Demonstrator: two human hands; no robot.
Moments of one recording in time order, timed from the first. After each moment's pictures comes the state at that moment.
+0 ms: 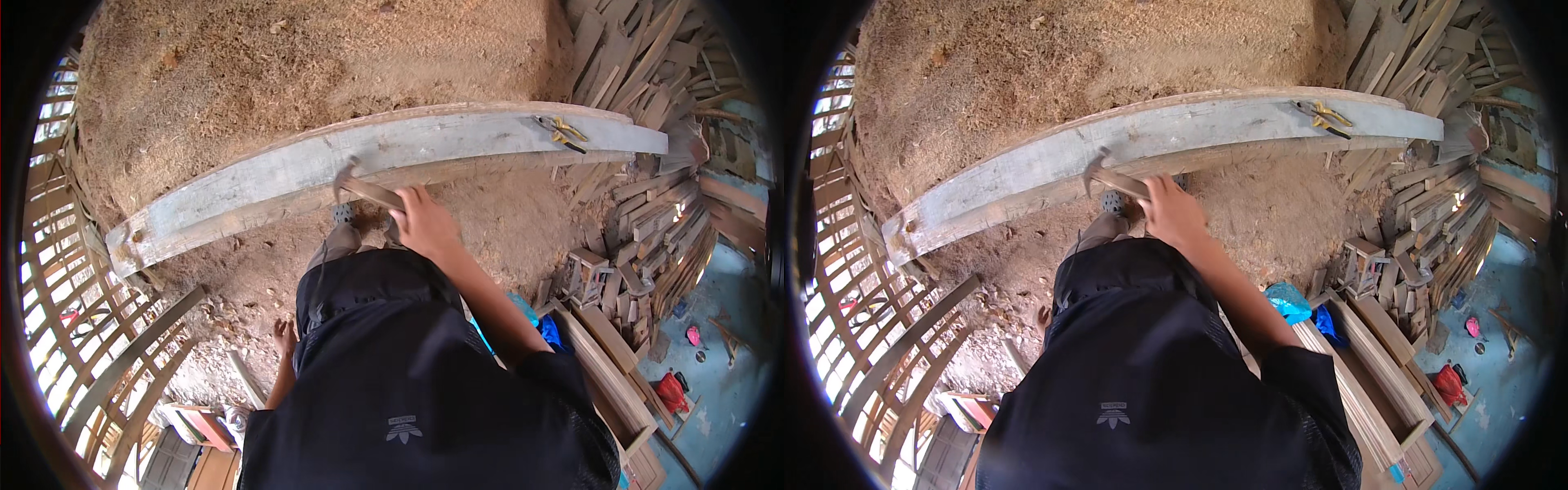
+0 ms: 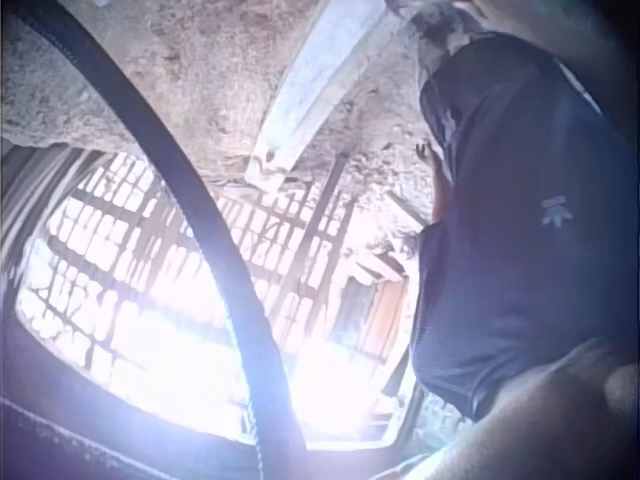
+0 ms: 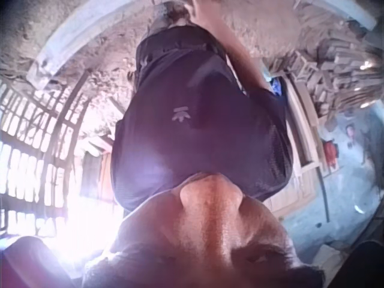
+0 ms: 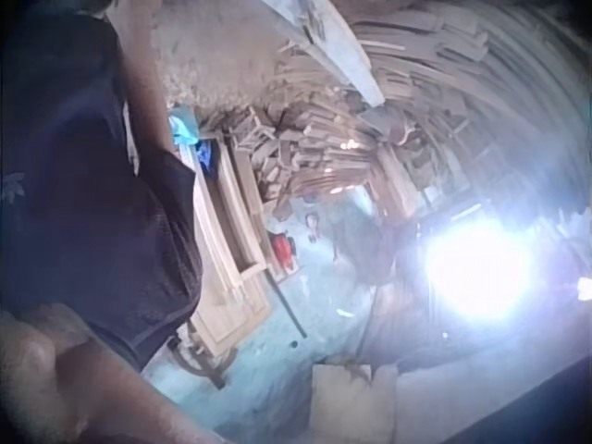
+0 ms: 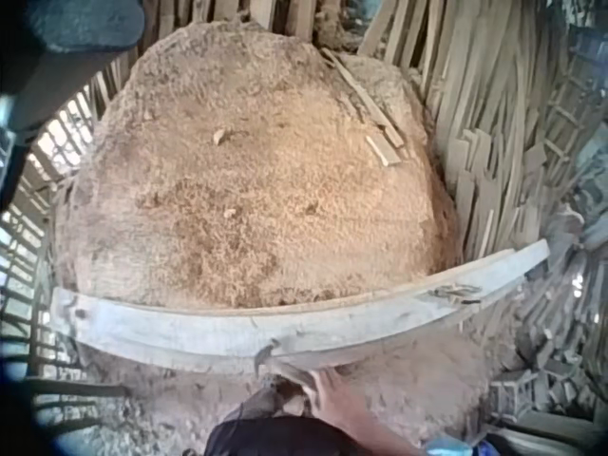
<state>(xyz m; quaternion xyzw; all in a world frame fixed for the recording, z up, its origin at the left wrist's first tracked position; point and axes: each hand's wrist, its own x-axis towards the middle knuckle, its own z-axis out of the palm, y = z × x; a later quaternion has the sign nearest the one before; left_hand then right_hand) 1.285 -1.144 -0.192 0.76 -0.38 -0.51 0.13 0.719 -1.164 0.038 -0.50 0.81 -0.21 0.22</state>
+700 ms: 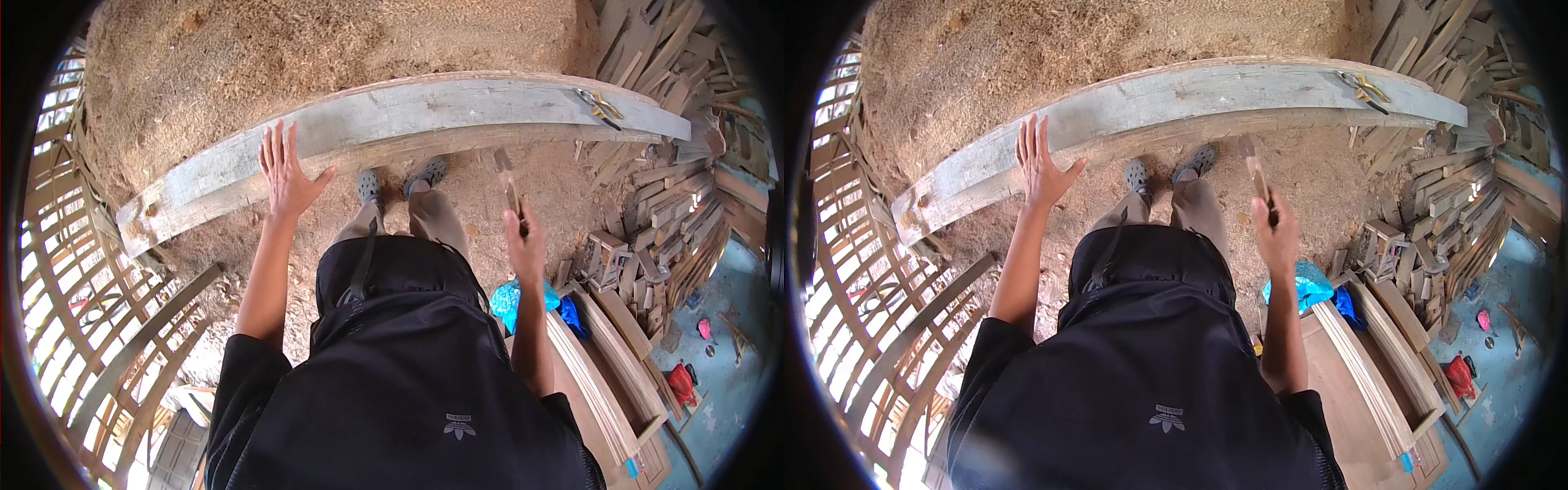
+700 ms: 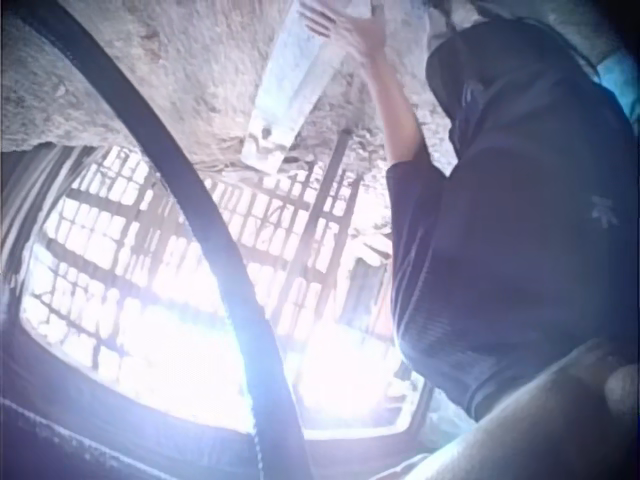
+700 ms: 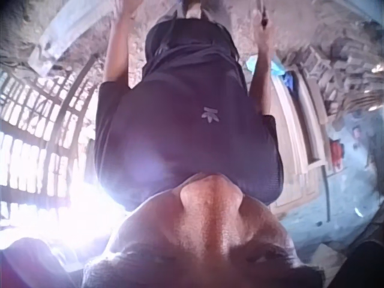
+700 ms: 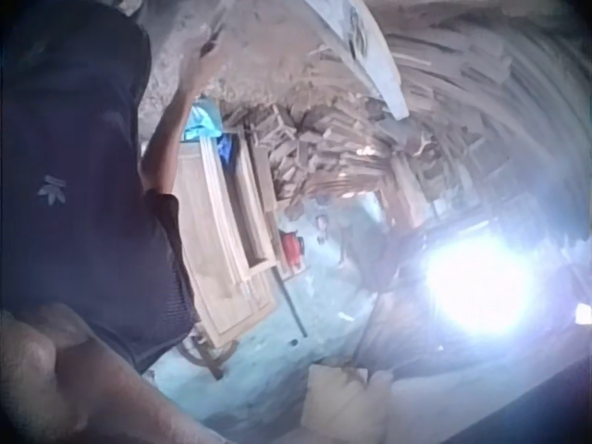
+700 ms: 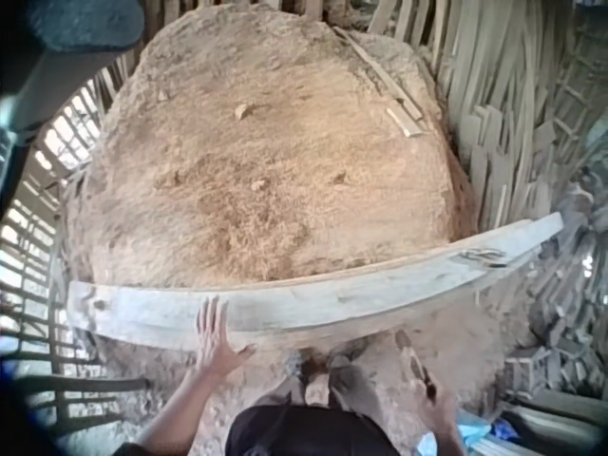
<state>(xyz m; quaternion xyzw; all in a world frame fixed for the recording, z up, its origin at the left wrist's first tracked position) 0.986 -1.409 -0.021 0.34 -0.91 -0.16 0.15 0.745 -1.052 0.072 -0.18 0.90 -0.30 0.25</state>
